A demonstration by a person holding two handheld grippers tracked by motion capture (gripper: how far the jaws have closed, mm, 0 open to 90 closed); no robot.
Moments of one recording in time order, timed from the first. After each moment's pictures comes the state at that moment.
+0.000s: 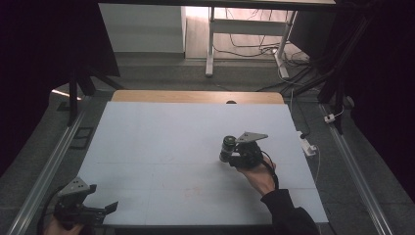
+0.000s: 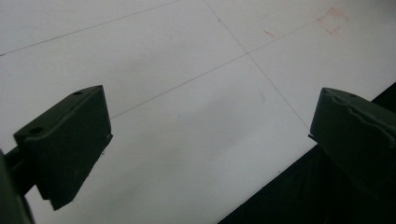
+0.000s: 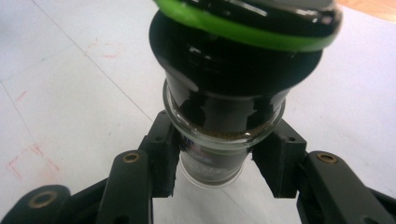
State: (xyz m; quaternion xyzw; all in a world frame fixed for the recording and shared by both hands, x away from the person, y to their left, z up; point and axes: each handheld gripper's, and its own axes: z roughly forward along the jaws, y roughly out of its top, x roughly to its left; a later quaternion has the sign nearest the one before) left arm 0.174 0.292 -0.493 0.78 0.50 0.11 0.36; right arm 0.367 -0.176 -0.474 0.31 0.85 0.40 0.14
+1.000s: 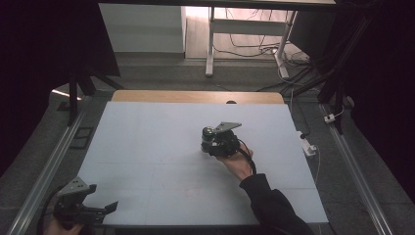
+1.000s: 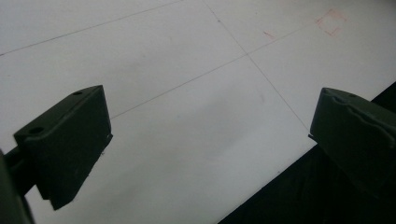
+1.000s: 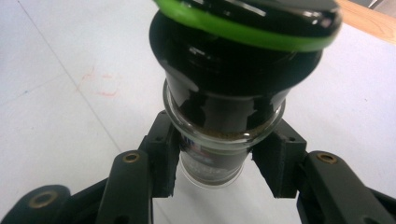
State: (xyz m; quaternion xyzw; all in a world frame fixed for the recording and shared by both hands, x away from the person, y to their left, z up) left arm 0.174 0.293 -0.493 0.78 0.50 0.11 0.36; right arm 0.406 -0.112 -0.485 0.28 0.86 0.40 0.14
